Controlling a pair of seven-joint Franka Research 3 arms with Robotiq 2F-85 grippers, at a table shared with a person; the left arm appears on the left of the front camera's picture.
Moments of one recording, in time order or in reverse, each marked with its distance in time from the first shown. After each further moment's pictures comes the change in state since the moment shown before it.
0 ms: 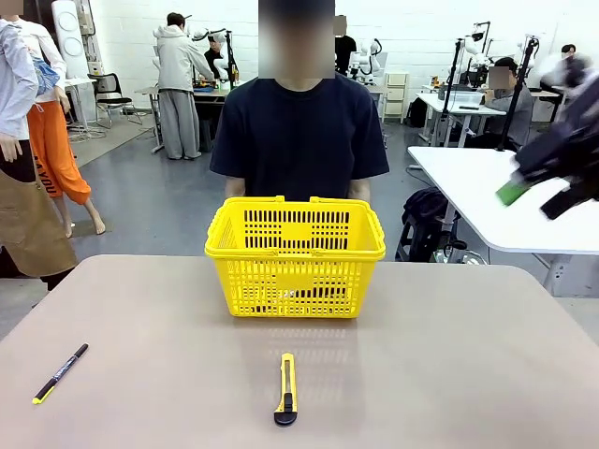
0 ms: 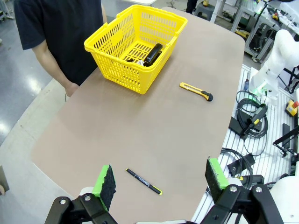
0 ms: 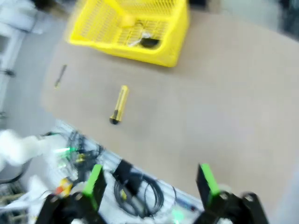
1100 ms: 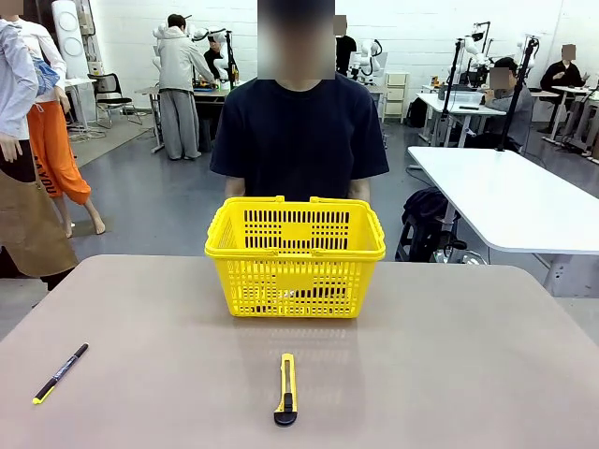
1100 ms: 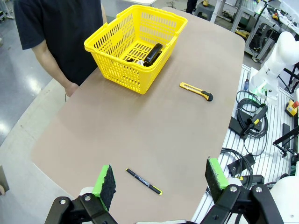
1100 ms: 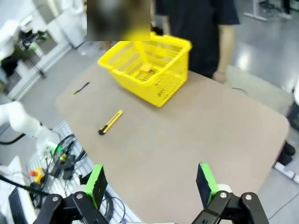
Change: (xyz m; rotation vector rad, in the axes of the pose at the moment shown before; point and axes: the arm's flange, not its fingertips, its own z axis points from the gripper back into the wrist) left arm 0.000 0.000 0.000 0.000 0.000 0.000; right arm -0.081 -0.156 0.096 0.104 -0.327 0.280
